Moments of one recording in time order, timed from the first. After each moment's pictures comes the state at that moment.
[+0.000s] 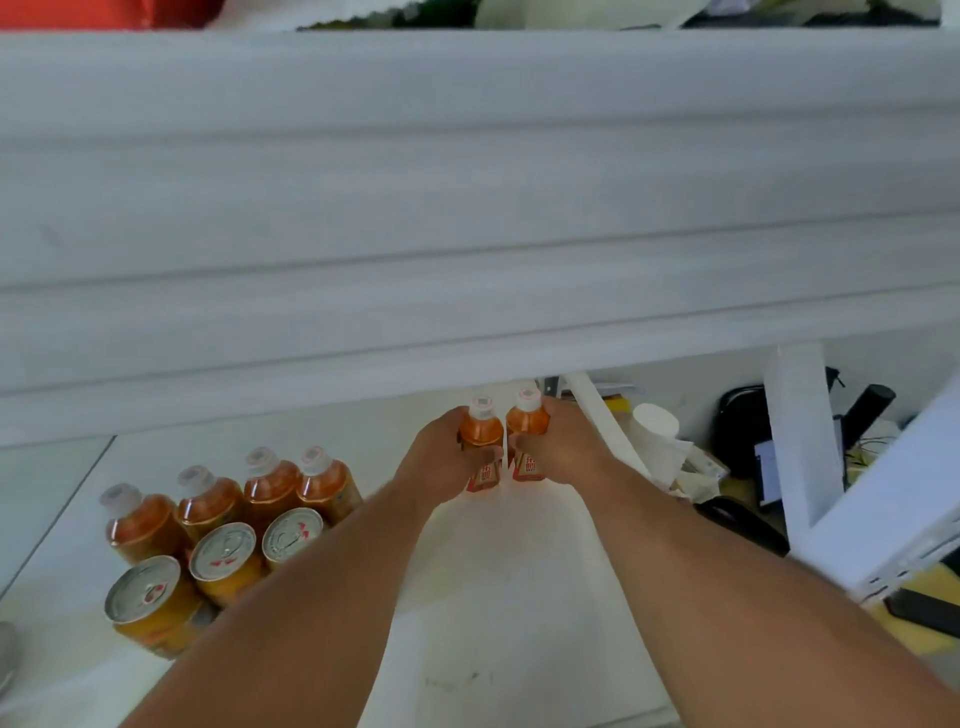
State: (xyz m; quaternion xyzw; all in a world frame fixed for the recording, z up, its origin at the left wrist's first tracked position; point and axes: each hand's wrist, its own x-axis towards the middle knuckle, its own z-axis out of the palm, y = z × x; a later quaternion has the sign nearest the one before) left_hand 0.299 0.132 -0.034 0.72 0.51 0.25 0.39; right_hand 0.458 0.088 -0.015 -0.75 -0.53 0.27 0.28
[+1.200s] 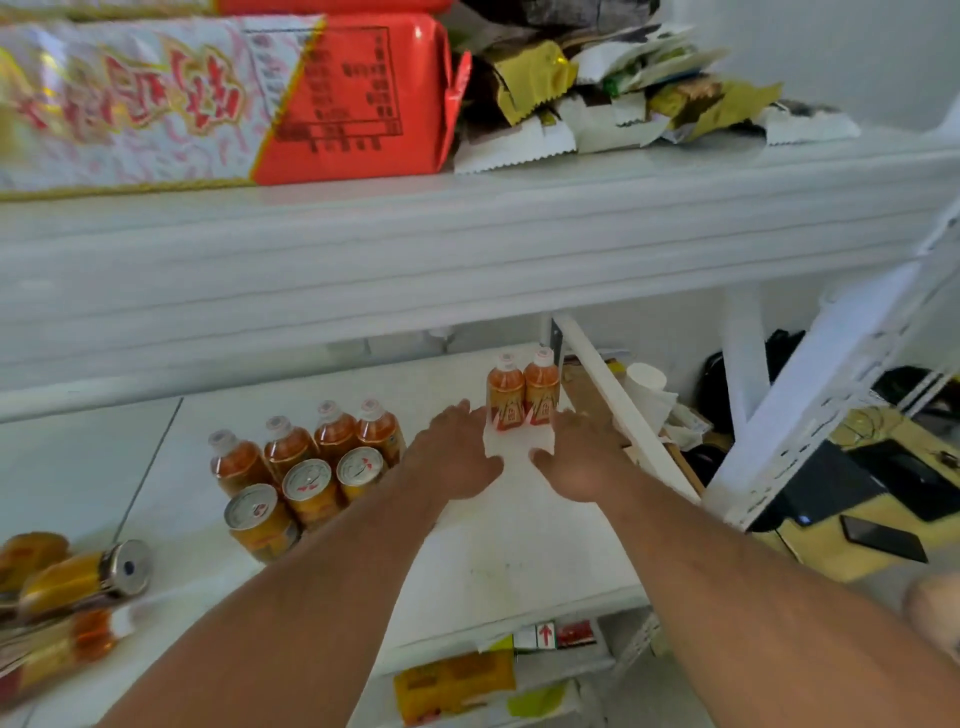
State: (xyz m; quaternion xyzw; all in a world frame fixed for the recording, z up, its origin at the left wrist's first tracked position) left_hand 0.243 0.035 0.024 0.84 0.52 -0.02 0.15; right_hand 0.408 -0.022 0.011 -0.79 -0.57 0.19 0.06
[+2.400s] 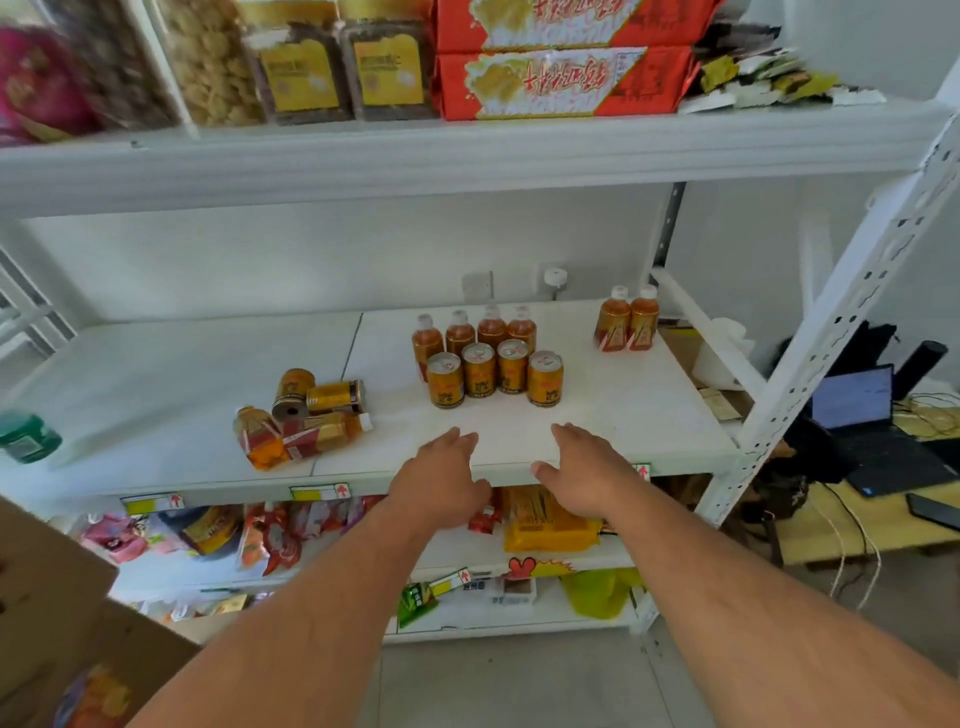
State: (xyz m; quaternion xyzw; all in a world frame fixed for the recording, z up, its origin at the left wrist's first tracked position) left_hand -0.014 -0.197 0.028 0.78 0.59 0.01 0.19; right_hand 0.182 -0.221 0.027 -0.73 -0.65 0.23 0.04
